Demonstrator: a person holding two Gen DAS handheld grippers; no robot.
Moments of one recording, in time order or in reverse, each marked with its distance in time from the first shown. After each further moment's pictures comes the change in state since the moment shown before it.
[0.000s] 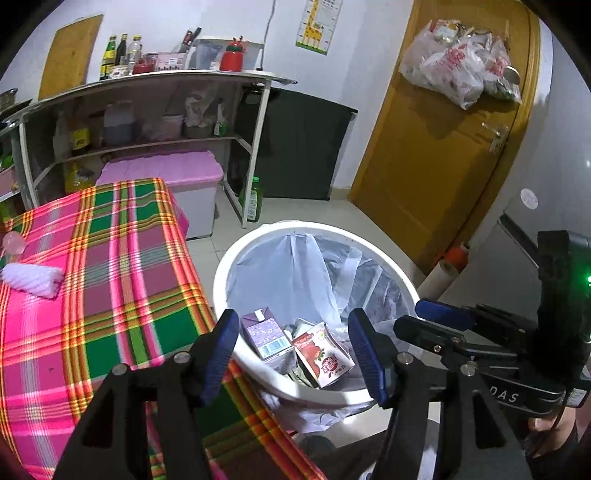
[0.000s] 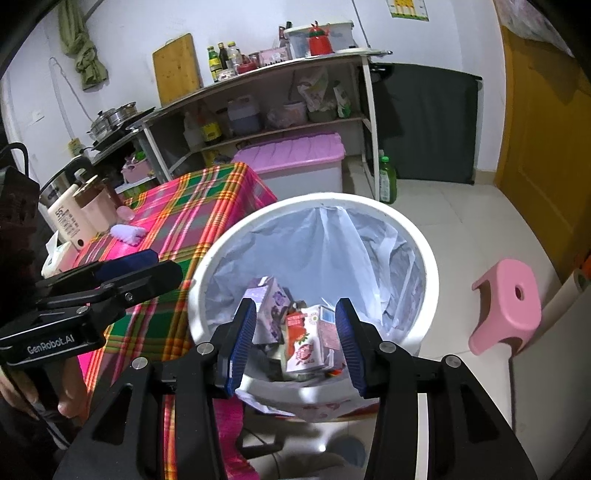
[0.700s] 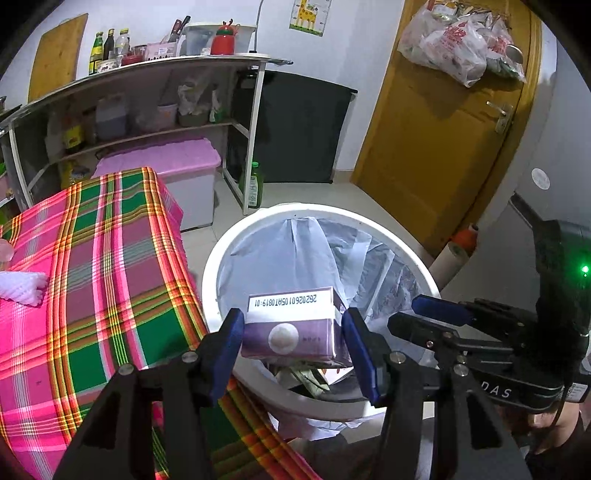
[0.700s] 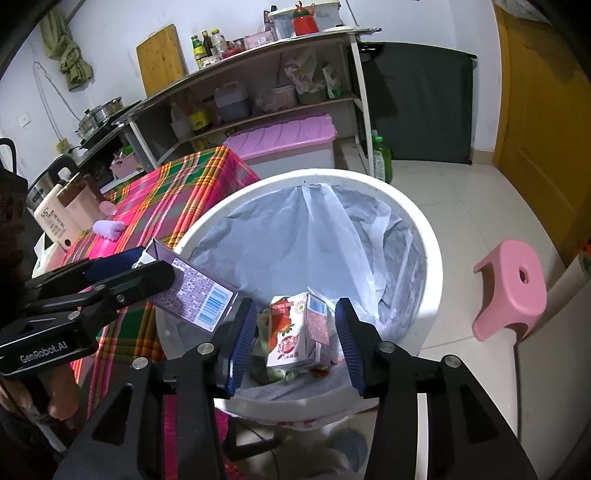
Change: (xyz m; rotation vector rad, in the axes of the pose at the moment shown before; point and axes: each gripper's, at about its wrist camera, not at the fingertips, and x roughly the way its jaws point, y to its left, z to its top) left arm 0.032 -0.008 0.002 0.049 0.068 0.018; right arm 0.030 -0.023 -0.004 0.049 0.062 -0.008
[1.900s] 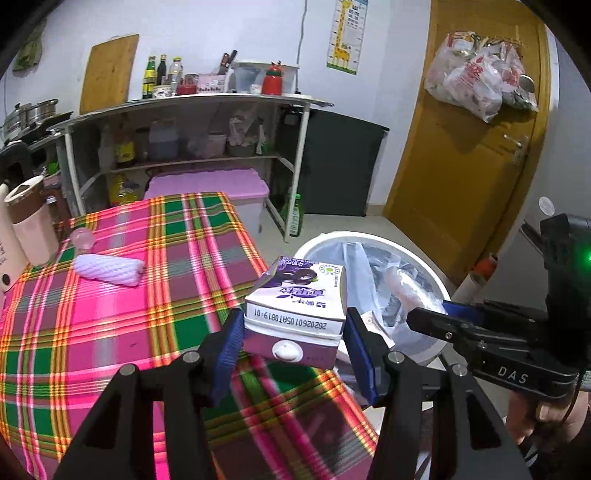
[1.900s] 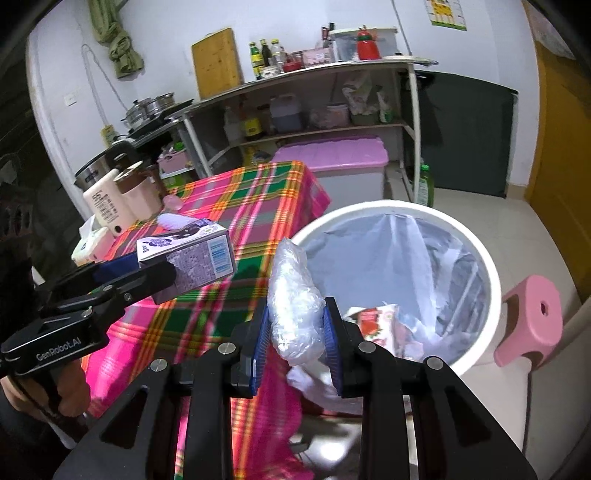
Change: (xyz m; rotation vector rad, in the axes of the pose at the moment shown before) left arm -0.081 0.036 -0.025 -0.053 -0.133 0.124; right arm -0.031 0.076 -0.002 -0.109 -0.053 0.106
